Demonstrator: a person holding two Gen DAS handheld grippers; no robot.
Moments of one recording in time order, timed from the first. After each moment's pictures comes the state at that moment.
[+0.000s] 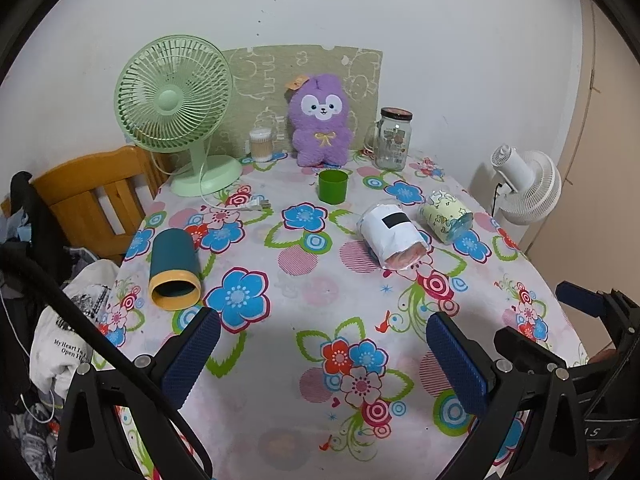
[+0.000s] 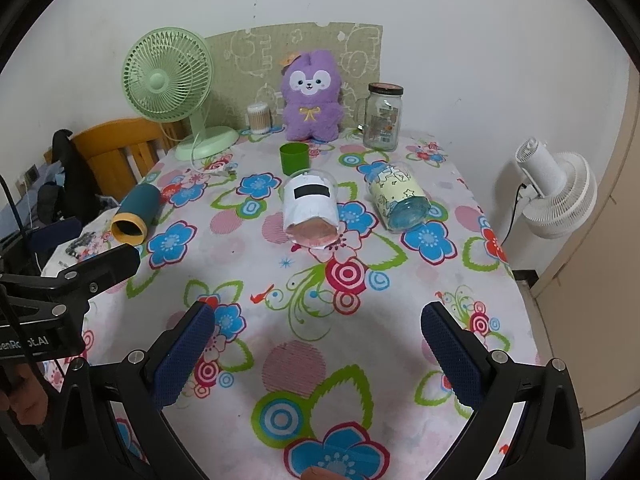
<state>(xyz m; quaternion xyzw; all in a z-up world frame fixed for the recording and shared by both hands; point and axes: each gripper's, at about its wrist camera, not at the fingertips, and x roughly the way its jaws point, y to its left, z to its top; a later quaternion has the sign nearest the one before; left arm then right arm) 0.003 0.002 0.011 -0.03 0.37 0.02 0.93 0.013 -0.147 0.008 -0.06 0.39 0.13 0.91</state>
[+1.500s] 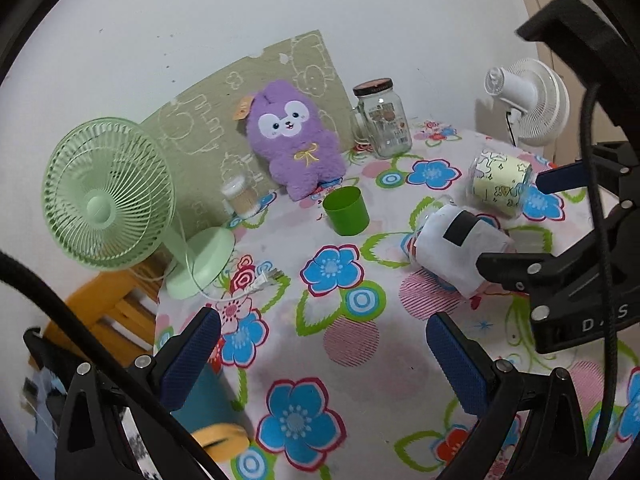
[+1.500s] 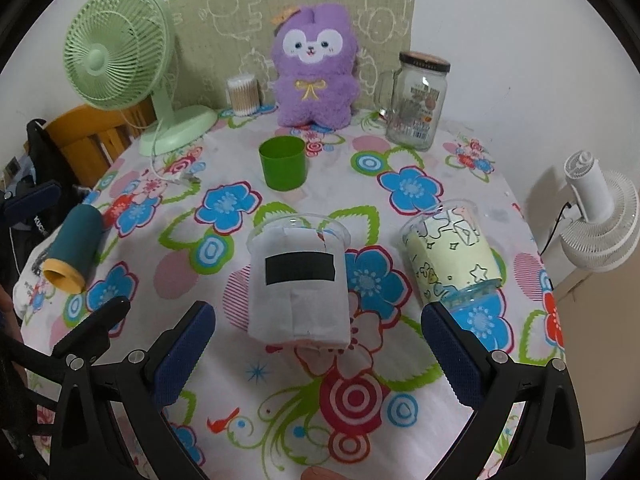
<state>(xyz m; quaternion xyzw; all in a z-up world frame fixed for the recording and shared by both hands) 0.124 0.002 -0.031 0.21 0.34 -0.01 0.92 0.174 -0.108 -0.043 -0.08 0.44 0.14 0.88</state>
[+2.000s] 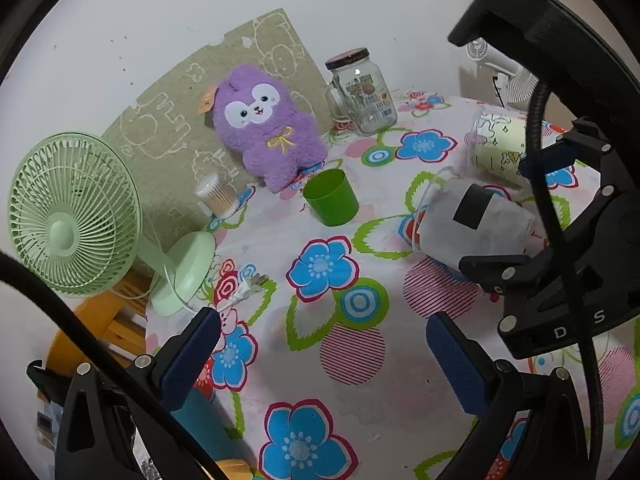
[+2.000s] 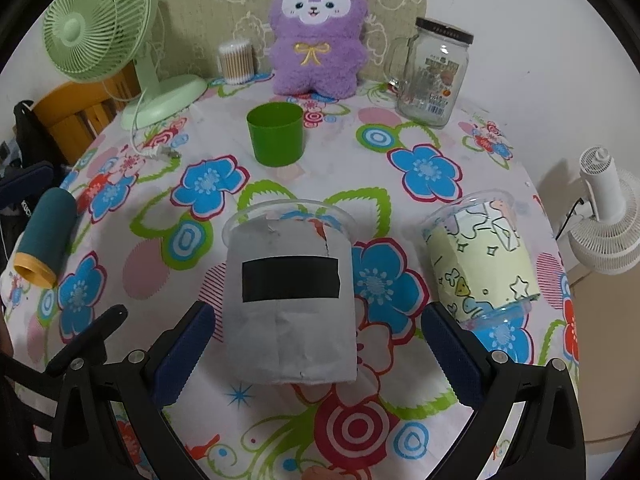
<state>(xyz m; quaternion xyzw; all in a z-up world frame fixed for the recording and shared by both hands) 0.157 -0.004 -0.057 0.26 0.37 -0.04 0.89 0.207 -0.096 -0.075 -0.10 0.48 0.13 0.86</state>
